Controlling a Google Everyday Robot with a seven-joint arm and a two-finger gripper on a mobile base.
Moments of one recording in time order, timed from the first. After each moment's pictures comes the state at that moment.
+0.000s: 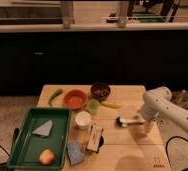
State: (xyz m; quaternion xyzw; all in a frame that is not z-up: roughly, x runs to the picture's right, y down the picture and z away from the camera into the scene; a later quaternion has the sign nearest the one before) arm 0.323 0.195 0.865 -0.33 -0.01 -0.07 0.94
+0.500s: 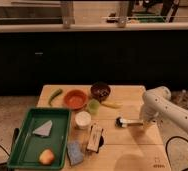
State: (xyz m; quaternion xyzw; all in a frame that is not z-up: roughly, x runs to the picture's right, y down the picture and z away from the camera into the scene) arm 0.324 0.197 0.865 -0.34 -0.01 -0.06 0.94
